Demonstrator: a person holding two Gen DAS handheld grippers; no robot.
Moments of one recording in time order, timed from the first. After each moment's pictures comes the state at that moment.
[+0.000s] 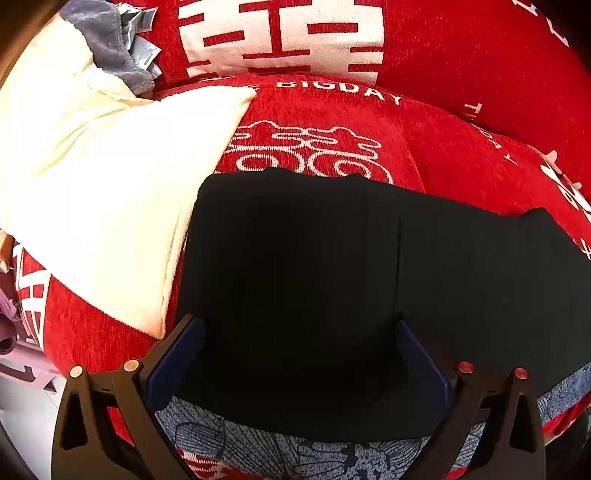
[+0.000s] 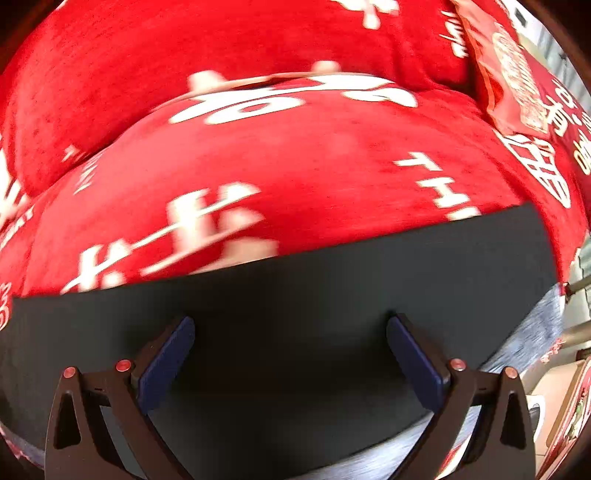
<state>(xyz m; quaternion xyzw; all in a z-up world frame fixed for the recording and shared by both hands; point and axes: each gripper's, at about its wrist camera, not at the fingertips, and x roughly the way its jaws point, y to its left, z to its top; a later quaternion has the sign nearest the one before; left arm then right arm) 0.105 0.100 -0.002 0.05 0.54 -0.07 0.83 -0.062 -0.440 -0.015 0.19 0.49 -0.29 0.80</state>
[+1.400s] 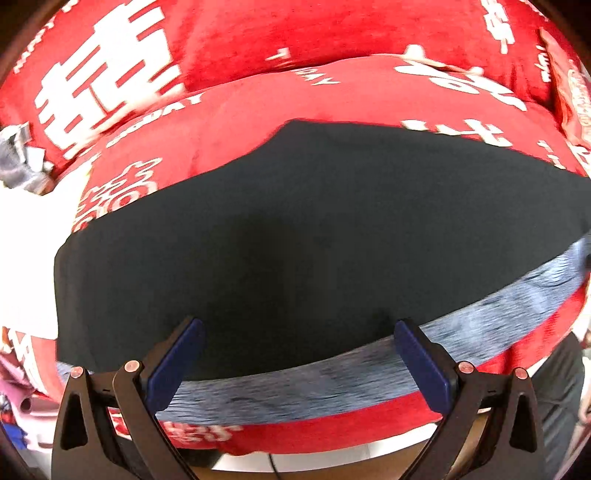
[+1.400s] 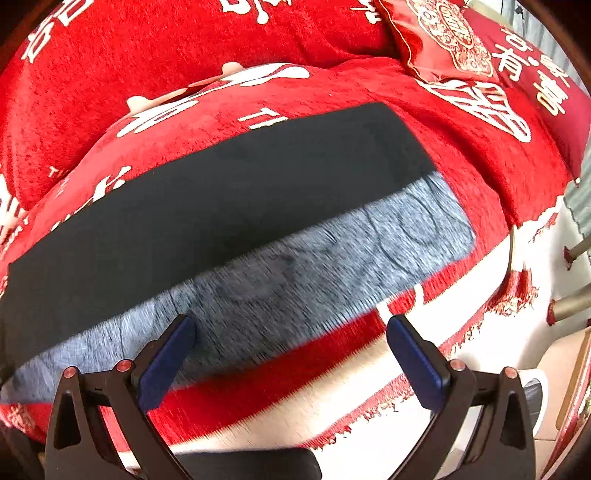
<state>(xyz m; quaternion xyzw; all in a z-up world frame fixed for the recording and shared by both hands) 0.008 -0.106 0.019 0.18 0.55 -0.20 0.79 -0.210 -0.482 -0.035 0.24 0.46 -0.29 0.80</state>
